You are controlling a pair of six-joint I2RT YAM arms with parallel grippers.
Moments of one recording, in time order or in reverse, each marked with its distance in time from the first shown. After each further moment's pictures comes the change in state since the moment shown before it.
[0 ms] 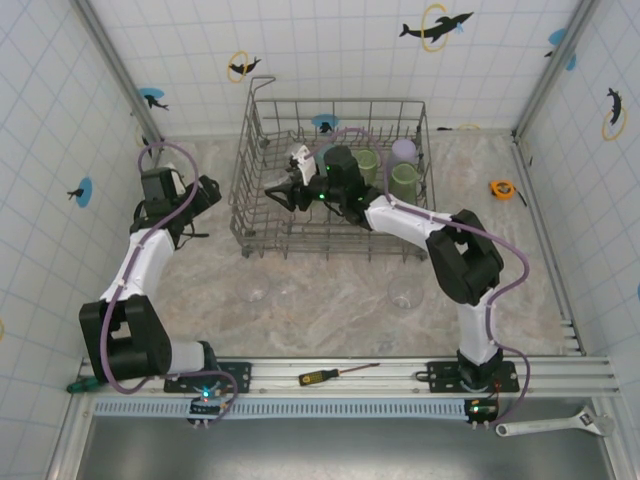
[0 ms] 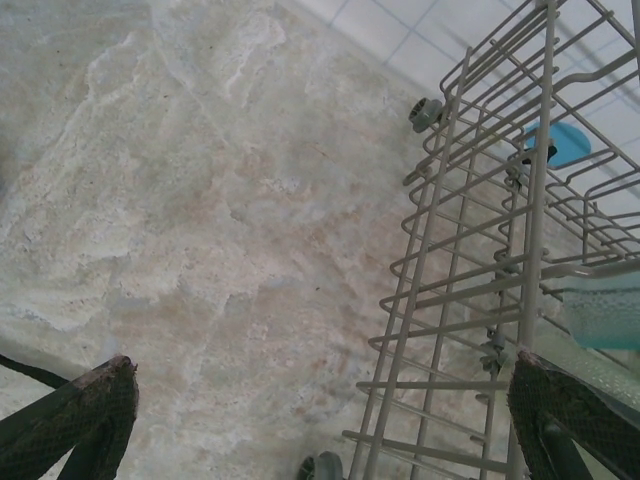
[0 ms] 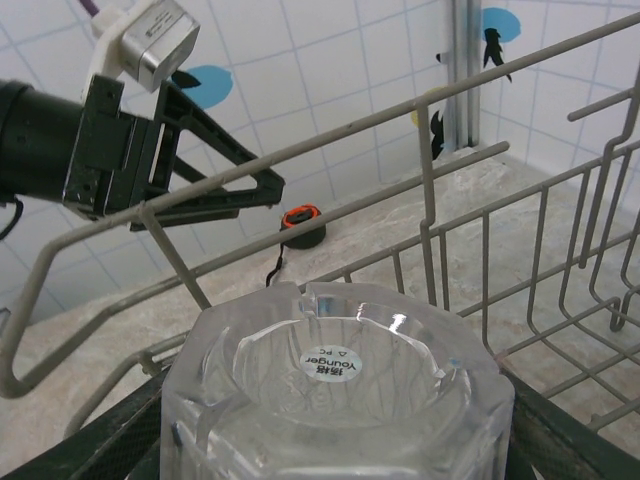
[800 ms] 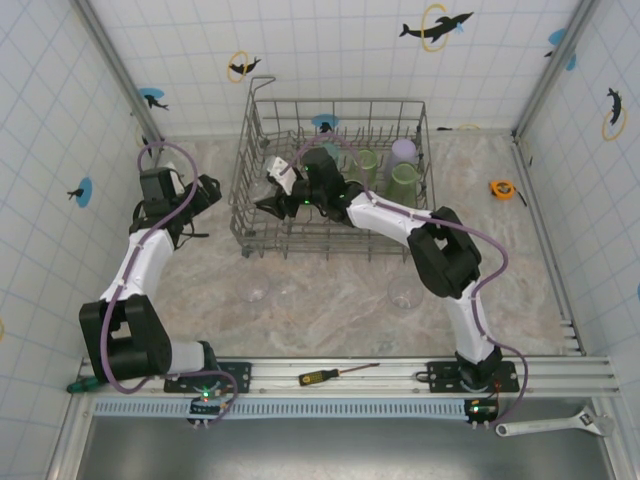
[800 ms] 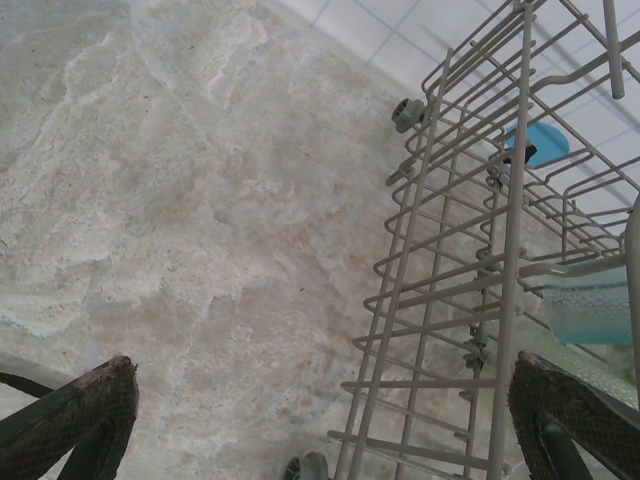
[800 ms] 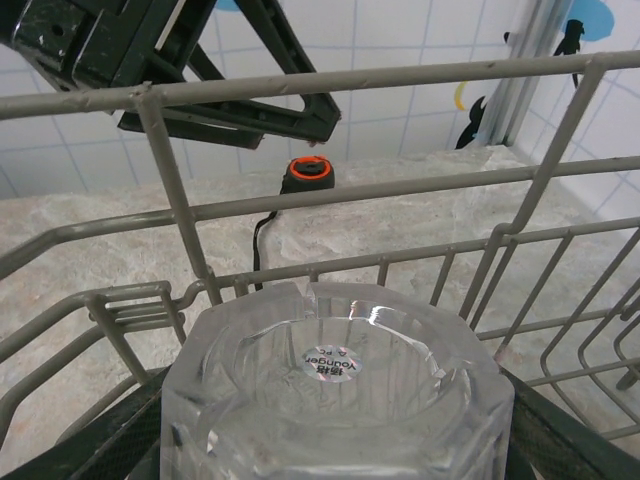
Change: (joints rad) left arm 0.006 0.002 -0.002 0.016 0.037 -0.005; right arm 0.050 0.132 0.180 -0.164 -0.006 -0.312
